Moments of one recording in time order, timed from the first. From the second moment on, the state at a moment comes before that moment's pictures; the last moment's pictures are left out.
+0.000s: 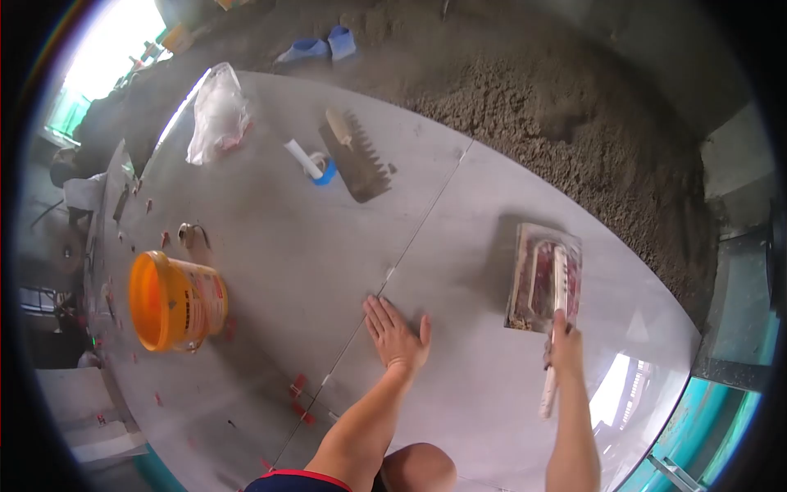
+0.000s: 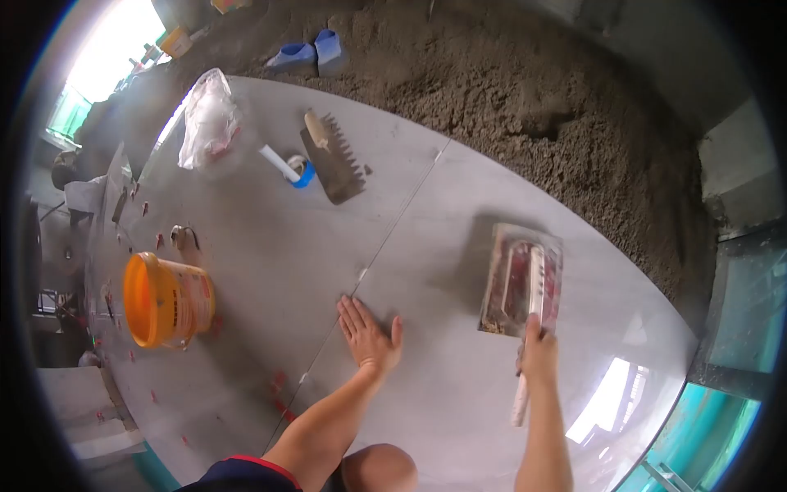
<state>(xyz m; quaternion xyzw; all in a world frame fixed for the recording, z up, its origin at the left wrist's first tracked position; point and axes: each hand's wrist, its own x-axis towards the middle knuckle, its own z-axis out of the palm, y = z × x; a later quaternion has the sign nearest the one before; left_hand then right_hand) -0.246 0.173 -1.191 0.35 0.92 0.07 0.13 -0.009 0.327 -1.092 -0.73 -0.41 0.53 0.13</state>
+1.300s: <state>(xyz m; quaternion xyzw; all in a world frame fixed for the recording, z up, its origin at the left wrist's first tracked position) -0.246 0.167 -1.197 0.35 0.92 0.08 0.14 -0.108 0.354 -0.969 -0.62 -0.64 0.44 0.09</state>
